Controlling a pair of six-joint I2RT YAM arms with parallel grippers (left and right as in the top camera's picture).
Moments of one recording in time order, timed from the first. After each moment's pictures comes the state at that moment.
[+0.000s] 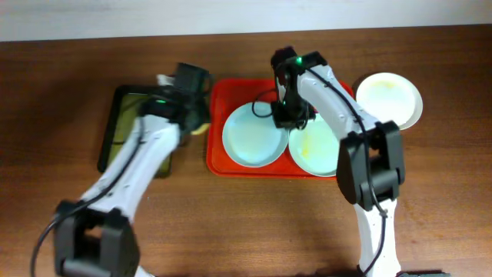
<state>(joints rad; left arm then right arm) -0.30 1.73 1.38 -0.74 -0.17 -0.63 0.35 2.27 1.99 -1.29 -0.06 0.21</state>
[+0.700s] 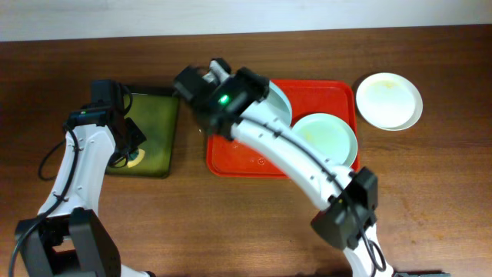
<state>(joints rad) 0.11 1.68 1.26 -0.92 -0.18 -0.54 0.78 2.17 2.25 -1.37 0.95 -0.25</state>
